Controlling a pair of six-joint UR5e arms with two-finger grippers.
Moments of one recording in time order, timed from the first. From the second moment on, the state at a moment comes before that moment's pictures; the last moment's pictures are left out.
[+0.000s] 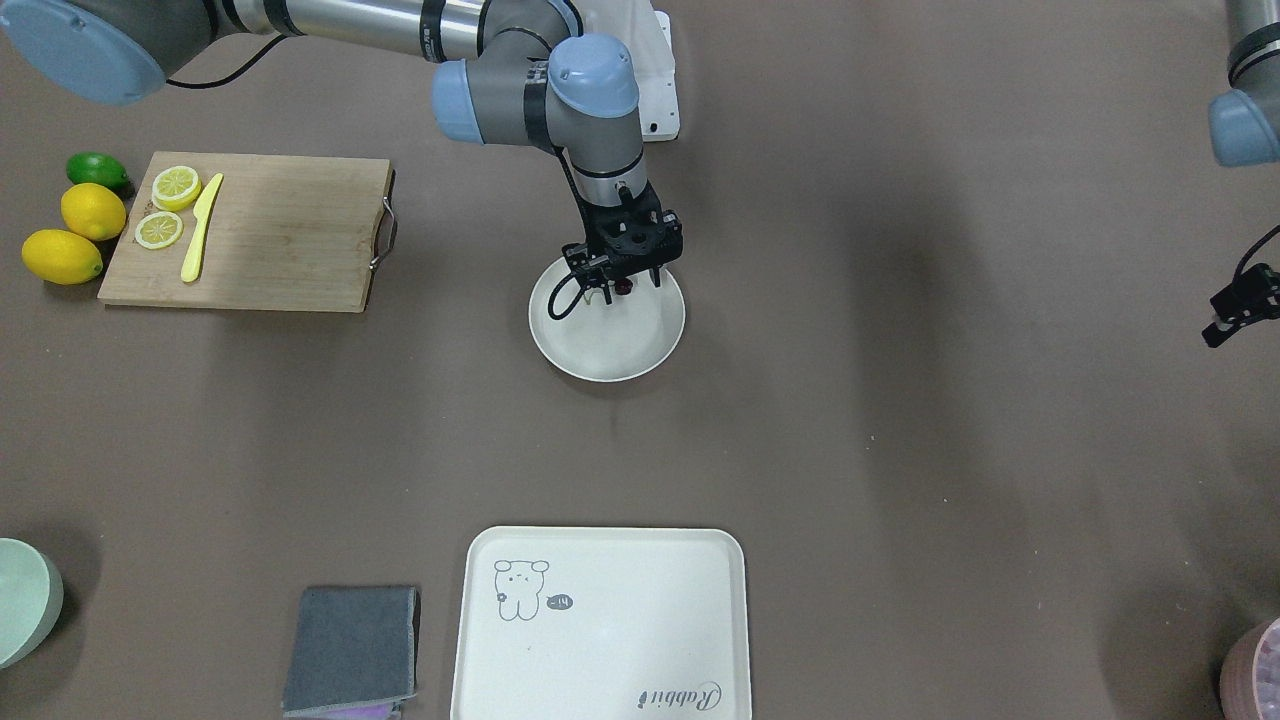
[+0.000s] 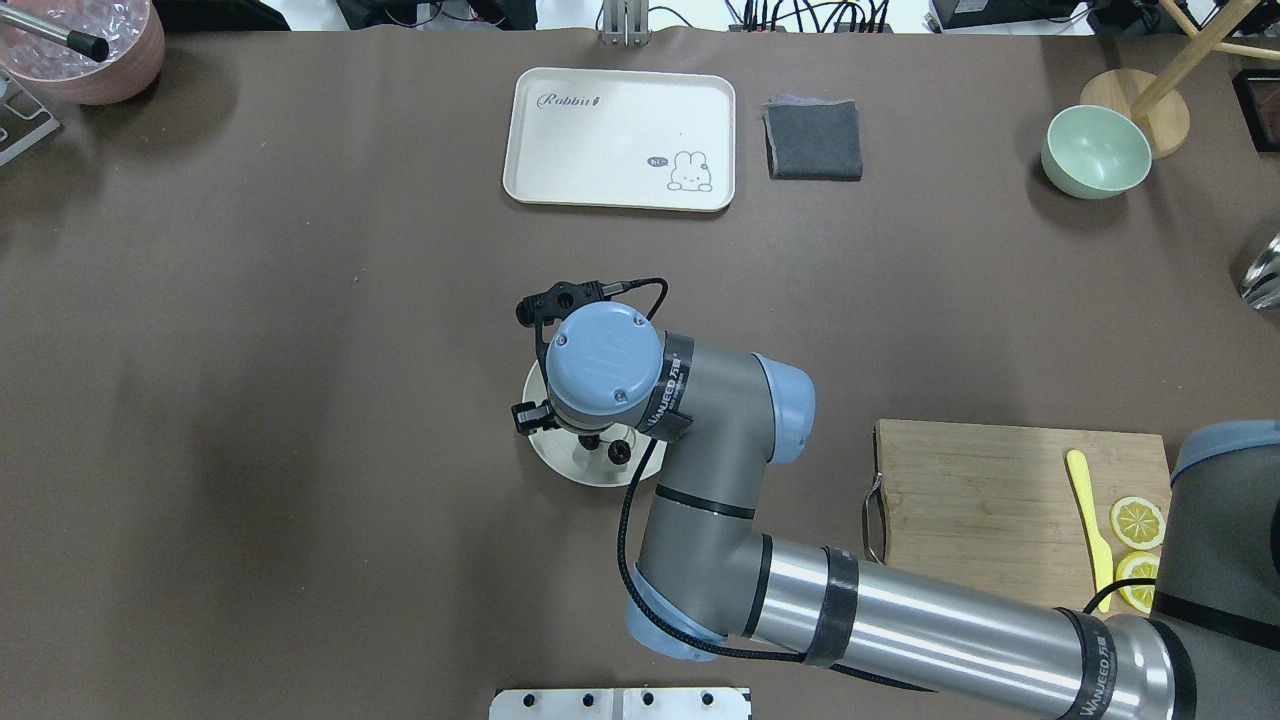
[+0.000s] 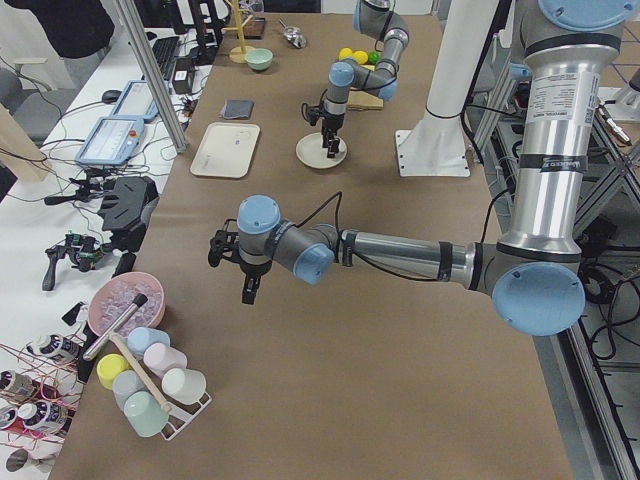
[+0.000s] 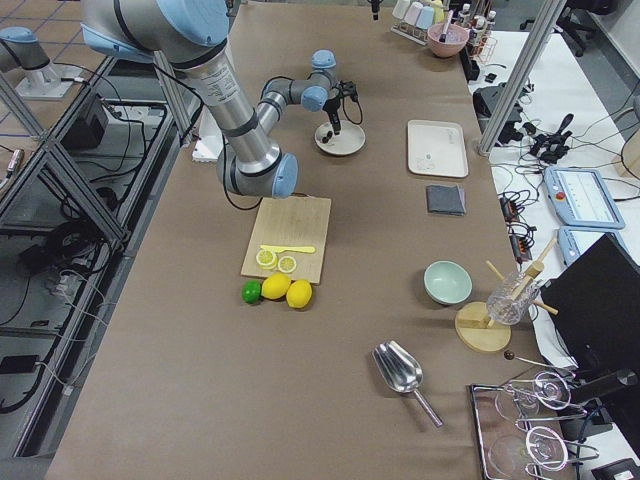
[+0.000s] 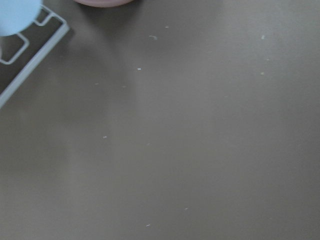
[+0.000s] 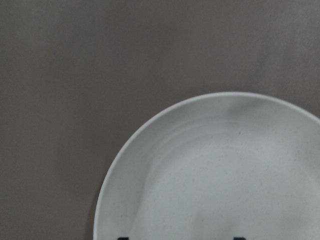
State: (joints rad) left arm -1.38 -1.61 -1.60 -1.99 -2.31 -0.37; right arm 0.39 -0.72 1.46 -1.39 1.71 1.04
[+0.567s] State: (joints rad) left arm -1.55 -1.57 -1.60 -1.88 -2.33 -0.12; right arm 0.63 -0.78 1.59 -1.66 1.85 0.97
